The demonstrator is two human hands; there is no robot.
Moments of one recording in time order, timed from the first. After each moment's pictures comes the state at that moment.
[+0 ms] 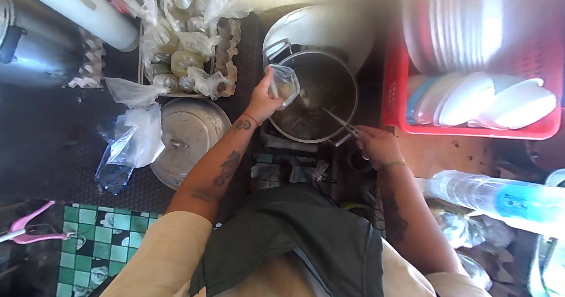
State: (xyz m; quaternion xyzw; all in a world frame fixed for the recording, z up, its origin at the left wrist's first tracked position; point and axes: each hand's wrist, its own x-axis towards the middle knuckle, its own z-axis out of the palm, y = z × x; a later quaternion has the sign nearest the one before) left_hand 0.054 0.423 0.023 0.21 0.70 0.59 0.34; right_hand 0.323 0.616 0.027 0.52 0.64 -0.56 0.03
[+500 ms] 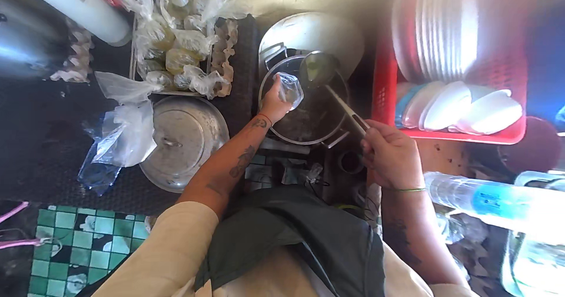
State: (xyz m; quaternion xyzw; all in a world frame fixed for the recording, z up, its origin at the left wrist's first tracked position) left_hand 0.074 0.460 -0.007 0.18 0.73 0.56 0.35; right_hand 0.318 0.564 0.132 0.45 0.64 -0.61 -0.13
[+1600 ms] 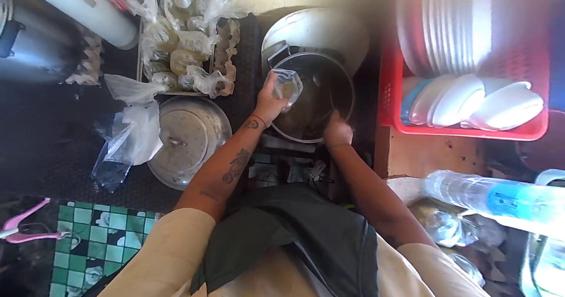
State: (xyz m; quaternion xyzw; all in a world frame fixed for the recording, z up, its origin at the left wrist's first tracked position) left_hand 0.073 0.441 0.005 0.15 0.70 0.62 0.32; right_hand 0.241 0.581 -0.030 0.46 0.85 -0.16 0.20
